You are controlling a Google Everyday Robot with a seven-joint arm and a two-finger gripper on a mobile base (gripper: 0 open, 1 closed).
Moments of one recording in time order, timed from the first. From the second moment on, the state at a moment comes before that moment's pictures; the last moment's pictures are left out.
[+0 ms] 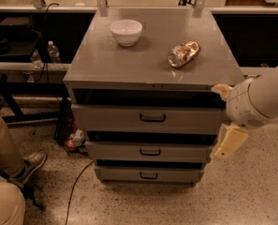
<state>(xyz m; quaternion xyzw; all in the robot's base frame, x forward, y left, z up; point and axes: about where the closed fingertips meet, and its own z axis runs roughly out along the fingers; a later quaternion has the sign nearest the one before) 0.461 -0.198 0.831 -0.63 0.73 0.00 0.25</state>
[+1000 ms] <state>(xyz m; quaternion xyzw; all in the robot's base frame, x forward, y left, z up) 0.524 -0.247 0.733 -0.65 0.72 -0.04 0.23</state>
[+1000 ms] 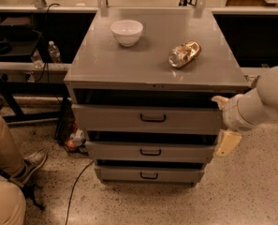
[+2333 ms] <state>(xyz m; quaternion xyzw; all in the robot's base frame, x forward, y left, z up) 0.621 -0.215 0.678 -0.68 0.69 -0.04 0.24</state>
